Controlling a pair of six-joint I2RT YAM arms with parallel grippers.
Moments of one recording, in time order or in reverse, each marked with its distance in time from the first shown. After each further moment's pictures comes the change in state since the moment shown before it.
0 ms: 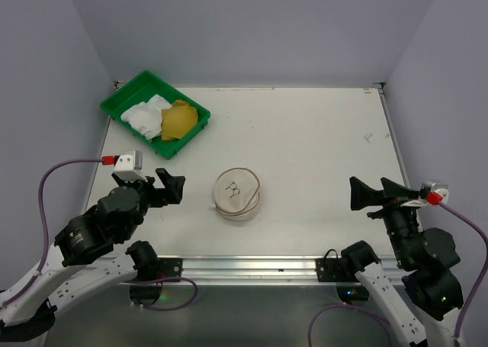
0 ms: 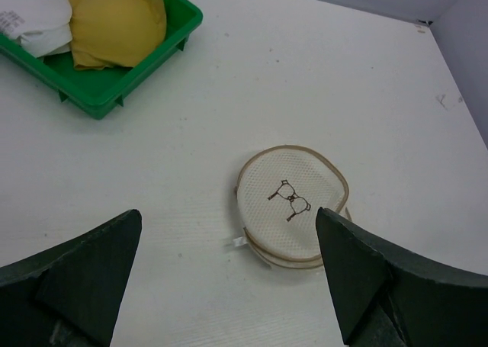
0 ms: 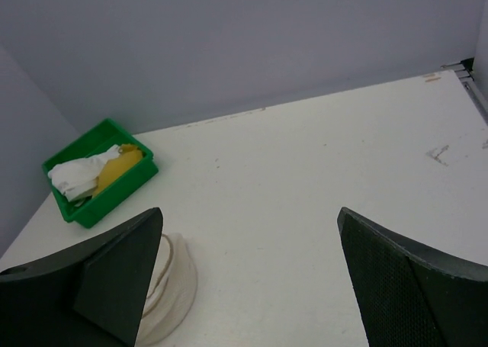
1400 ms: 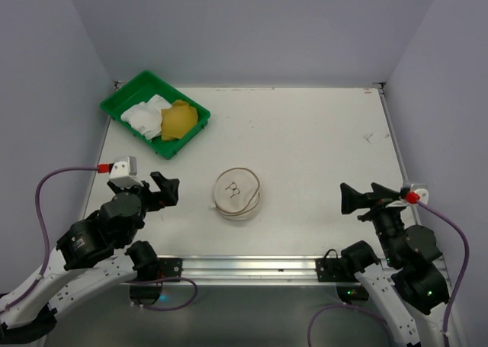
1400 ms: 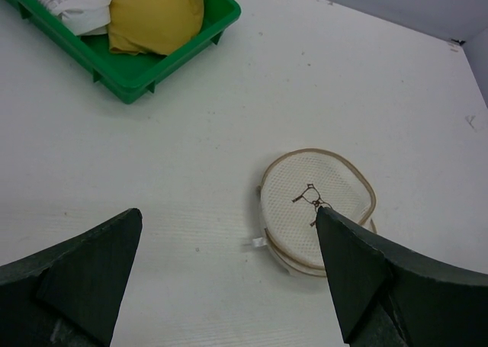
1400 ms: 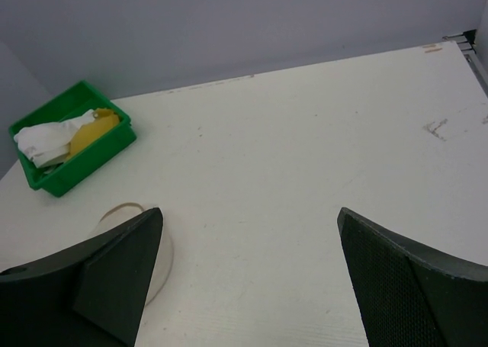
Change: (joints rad) left arm 0.000 -0.098 -0.087 -0.046 -0.090 -0.076; right arm 0.000 -0.111 -0.153 -0.007 -0.014 -0.048
